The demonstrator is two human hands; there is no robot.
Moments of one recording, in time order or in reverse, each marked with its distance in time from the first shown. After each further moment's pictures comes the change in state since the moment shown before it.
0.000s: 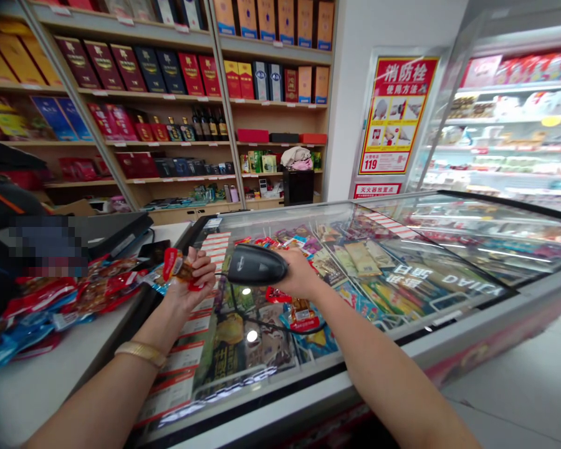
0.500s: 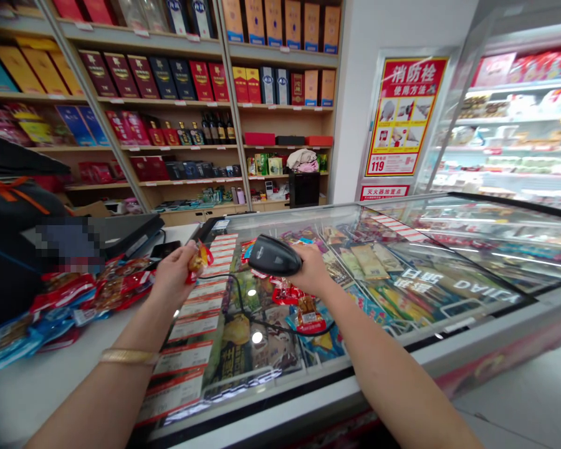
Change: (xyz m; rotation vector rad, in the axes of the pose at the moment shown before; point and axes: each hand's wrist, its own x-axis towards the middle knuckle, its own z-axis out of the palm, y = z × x) left_hand 0.010 0.026 0.008 0.772 0.446 0.532; right_hand -0.003 0.014 -0.004 -0.148 0.154 0.057
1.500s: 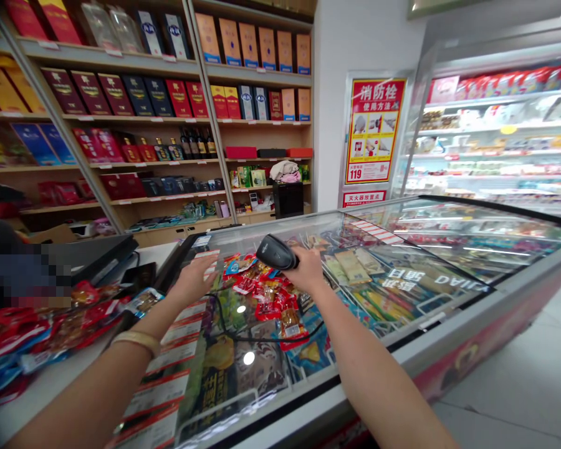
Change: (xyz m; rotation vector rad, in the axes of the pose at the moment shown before) left_hand 0.067 -0.047 0.012 1.422 -0.589 0.739; right_hand 0.000 0.042 -0.010 -0.337 0.183 0.190
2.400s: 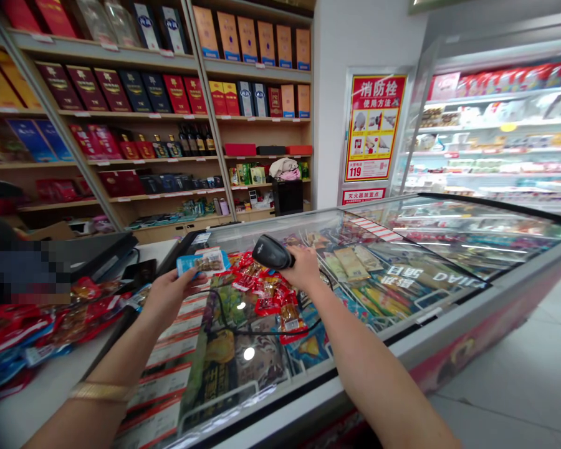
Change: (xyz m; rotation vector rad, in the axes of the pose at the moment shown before) left_hand -0.048 0.040 -0.029 -1.038 0.239 -0.588; right_hand -0.003 -0.008 0.004 -0.055 -0.081 0.052
